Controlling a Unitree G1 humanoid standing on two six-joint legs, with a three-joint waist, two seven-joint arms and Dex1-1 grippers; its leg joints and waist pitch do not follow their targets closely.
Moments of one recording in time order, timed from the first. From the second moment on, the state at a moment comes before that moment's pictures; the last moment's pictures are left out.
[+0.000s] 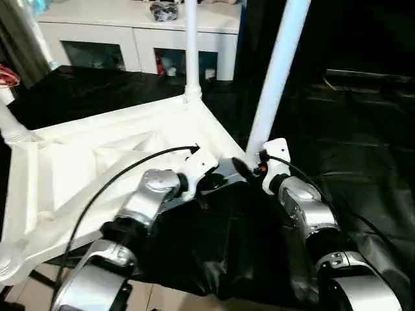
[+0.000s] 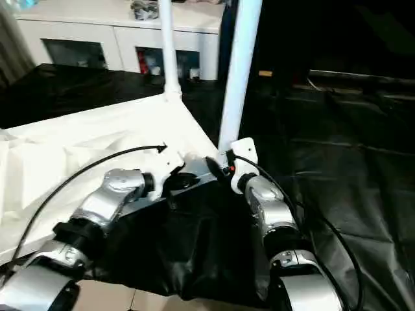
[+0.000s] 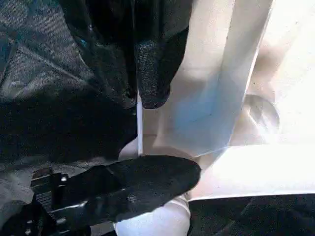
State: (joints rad) left arm -0.62 0.18 -0.22 0.66 0.08 0.11 -0.88; right arm -0.61 -0.11 -0.02 0.85 0.05 -0.04 0.58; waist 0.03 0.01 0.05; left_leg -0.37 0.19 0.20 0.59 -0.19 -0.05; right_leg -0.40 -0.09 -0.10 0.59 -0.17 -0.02
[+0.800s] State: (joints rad) left arm -0.53 0.35 -0.27 0.49 -0.02 0.13 -1.28; right arm -0.50 -0.33 0.14 0.61 0.12 0.06 1.27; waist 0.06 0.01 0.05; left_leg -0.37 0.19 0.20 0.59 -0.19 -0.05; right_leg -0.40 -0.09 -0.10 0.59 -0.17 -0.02
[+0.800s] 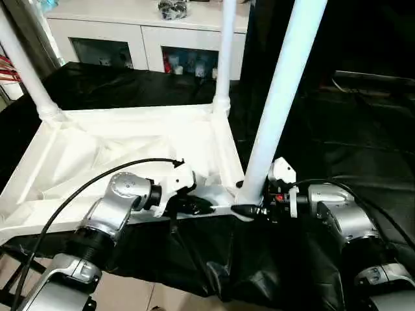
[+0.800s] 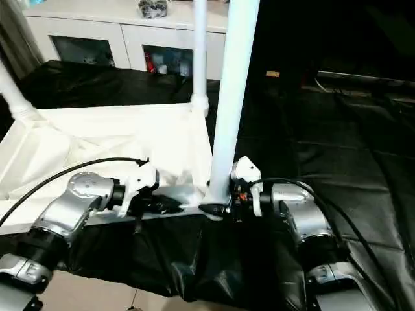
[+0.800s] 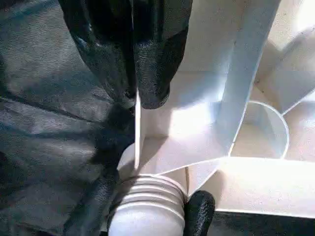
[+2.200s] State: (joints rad) left arm -0.59 0.23 -0.24 0.61 0.06 0.10 -0.99; right arm -0.58 -0.17 0.05 0.79 0.05 -0.04 0.76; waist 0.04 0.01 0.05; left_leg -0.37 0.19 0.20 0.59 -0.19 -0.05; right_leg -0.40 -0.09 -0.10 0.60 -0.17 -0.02
